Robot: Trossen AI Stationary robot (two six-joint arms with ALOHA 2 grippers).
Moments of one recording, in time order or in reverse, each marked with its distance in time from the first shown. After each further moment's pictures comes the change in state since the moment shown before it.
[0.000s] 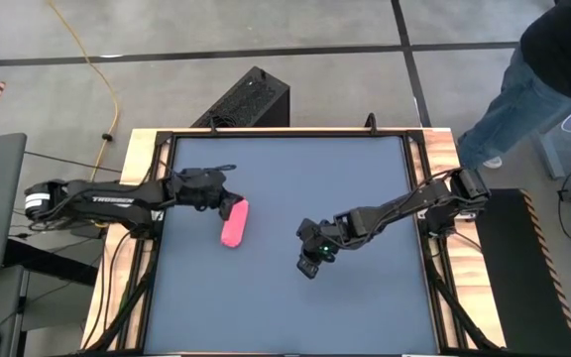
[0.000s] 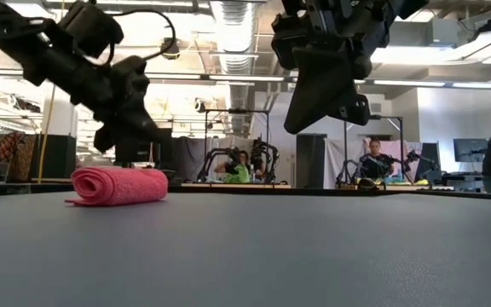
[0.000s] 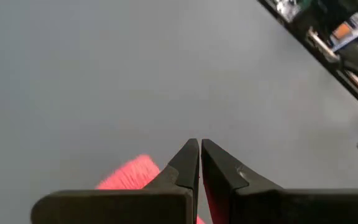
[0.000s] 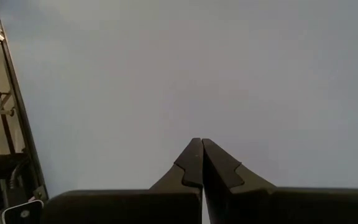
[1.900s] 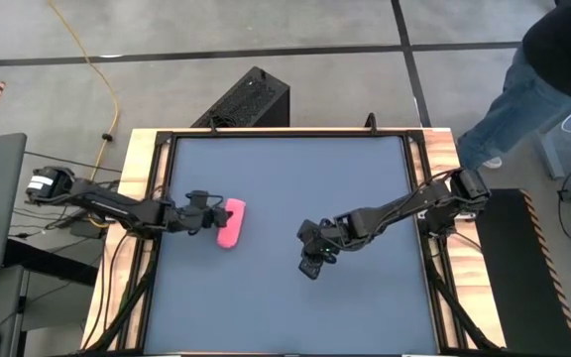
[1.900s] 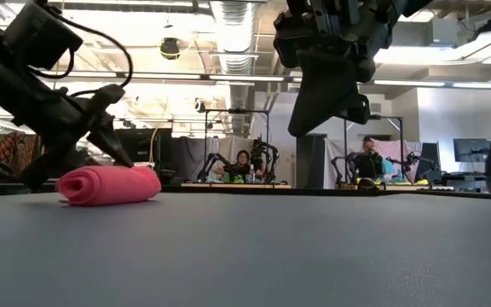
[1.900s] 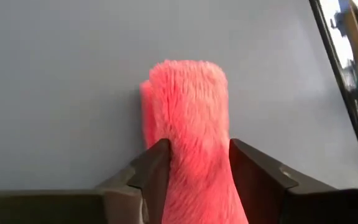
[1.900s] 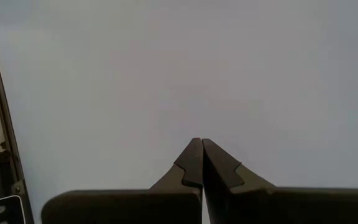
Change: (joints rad) left arm -0.404 -0.023 -0.185 0.013 -0.543 -0.738; right arm 0.010 -0.001 0.000 -0.024 0.035 -0.056
